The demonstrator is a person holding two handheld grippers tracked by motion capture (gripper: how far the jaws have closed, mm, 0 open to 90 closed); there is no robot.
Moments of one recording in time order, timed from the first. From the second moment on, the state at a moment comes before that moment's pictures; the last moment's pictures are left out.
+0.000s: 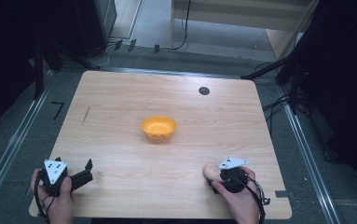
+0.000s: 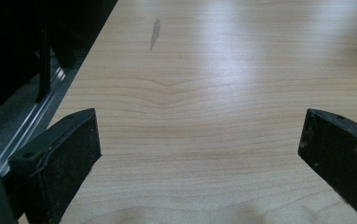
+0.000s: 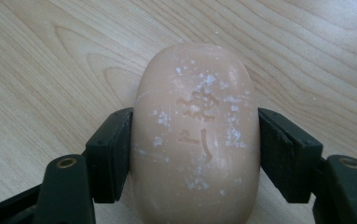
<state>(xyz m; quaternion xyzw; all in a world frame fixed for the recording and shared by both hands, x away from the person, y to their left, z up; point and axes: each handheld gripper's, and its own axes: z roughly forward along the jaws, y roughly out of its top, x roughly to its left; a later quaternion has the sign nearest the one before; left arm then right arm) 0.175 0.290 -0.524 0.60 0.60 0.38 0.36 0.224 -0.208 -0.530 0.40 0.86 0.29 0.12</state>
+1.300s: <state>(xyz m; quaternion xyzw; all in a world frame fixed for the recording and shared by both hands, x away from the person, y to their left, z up) 0.175 0.290 -0.524 0.61 0.60 0.38 0.36 0.249 -0.202 -0.498 0.30 0.90 0.30 0.10</state>
